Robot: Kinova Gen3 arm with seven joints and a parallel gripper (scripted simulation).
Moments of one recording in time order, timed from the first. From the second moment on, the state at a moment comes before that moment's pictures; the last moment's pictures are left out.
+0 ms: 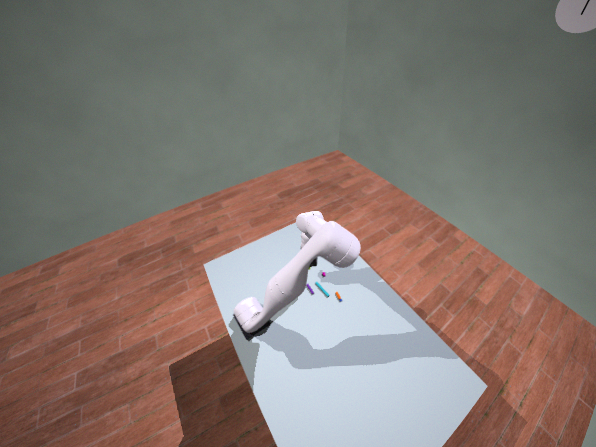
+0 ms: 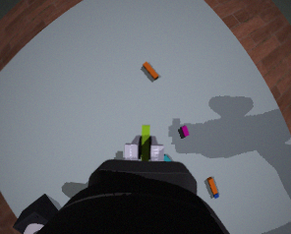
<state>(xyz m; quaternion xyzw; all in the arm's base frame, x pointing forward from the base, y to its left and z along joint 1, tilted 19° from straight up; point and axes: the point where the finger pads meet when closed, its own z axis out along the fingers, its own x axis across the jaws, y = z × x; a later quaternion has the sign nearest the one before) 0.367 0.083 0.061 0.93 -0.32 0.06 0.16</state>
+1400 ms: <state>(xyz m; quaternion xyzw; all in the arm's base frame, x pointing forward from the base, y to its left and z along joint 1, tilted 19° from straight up) 0.425 -0.040 0.104 0.98 -0.10 0.02 0.17</state>
